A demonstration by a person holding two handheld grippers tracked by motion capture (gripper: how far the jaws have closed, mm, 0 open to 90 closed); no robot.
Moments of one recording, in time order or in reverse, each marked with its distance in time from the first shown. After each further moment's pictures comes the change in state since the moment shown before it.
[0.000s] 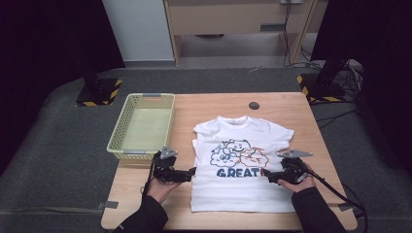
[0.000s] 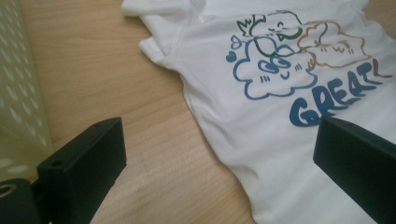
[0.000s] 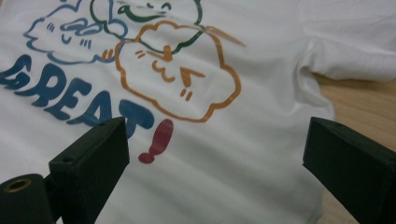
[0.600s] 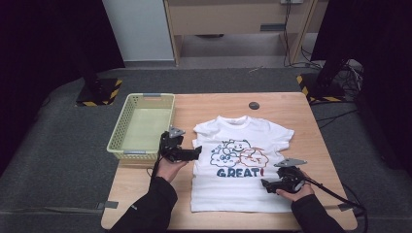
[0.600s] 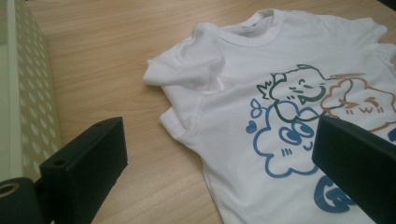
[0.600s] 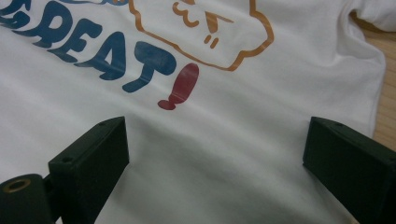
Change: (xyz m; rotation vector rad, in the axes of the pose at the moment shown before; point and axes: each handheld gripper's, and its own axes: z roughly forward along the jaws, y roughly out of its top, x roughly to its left) left arm 0.002 0.059 0.024 -0.045 0.082 0.022; right arm 0.013 -0.021 0.003 0.078 0.004 -0.051
